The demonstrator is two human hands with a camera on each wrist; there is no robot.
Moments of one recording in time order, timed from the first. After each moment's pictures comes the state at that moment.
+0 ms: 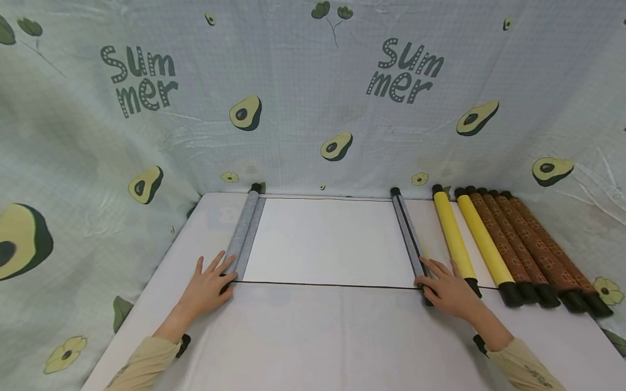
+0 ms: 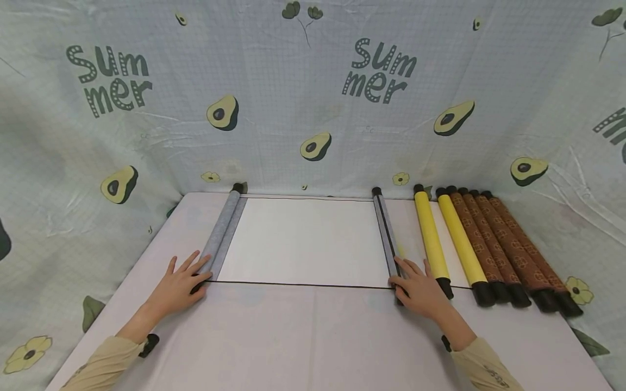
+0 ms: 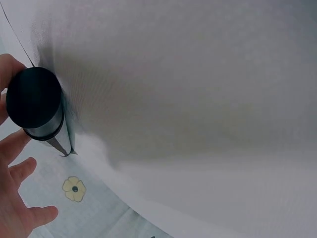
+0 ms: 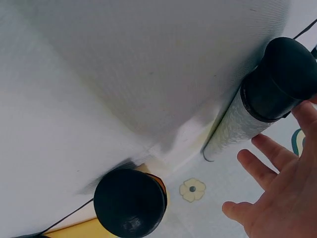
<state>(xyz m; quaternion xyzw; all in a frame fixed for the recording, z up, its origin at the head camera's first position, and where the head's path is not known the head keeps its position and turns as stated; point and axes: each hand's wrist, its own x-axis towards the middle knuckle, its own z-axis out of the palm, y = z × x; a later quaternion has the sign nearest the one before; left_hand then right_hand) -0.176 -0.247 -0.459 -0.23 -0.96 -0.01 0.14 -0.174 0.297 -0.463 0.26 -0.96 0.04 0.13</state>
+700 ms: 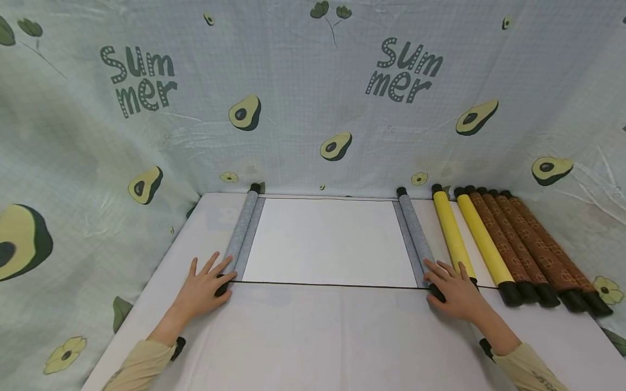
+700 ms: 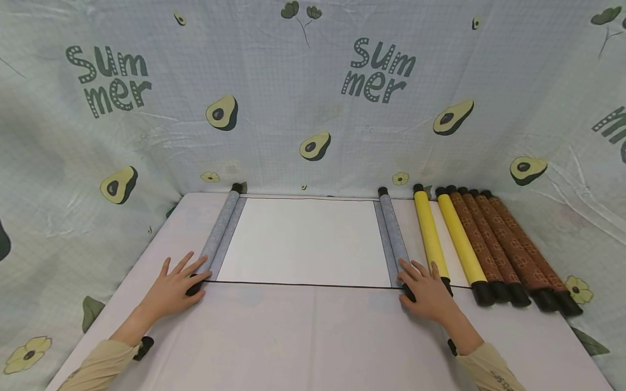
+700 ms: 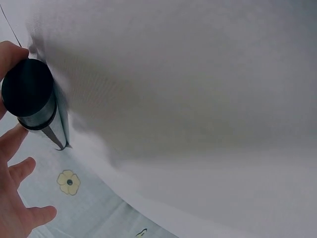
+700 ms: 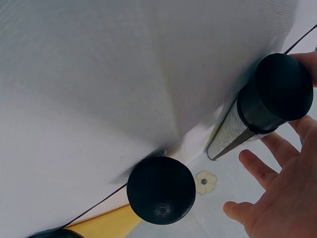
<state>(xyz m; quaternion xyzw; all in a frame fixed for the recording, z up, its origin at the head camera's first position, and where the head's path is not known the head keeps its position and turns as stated) -0.174 -0.254 -0.460 -0.23 -0.96 0.01 0.14 -0.171 0.311 -0.469 0.25 -0.96 0.03 0.14</state>
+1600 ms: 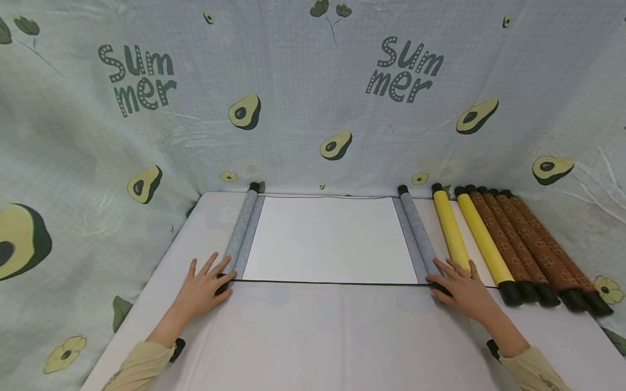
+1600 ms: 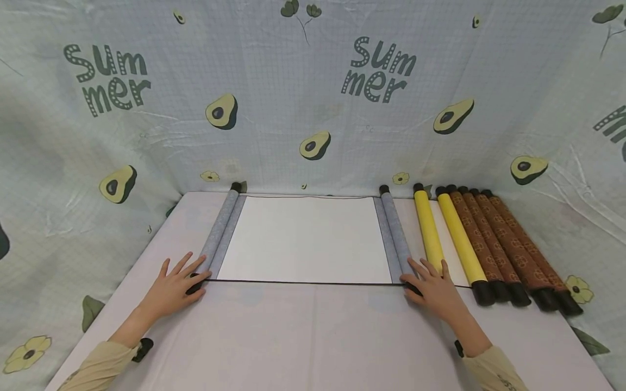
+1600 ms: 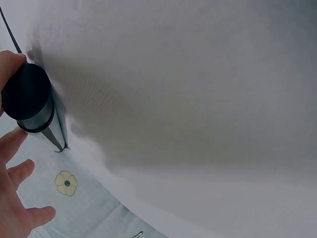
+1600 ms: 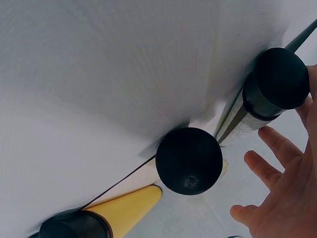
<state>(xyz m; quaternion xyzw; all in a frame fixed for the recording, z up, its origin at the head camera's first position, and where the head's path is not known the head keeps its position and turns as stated) -0.172 -0.254 -0.461 -0.21 -0.97 0.02 0.13 -0.171 0.327 -0.470 0.26 -0.95 0.01 0.19</state>
